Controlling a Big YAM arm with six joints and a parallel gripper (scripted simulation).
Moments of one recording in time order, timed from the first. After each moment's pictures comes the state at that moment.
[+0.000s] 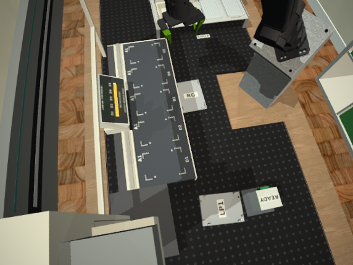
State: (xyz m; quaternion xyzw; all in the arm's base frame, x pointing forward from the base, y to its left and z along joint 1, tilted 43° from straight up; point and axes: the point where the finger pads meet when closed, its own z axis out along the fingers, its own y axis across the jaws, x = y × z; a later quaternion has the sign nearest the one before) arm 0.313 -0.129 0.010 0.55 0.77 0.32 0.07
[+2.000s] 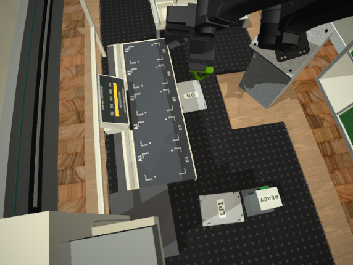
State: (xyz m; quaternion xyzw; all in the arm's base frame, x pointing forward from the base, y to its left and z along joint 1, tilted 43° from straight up) arm 0.260 0.002 0.052 0.11 0.93 0.24 0.26
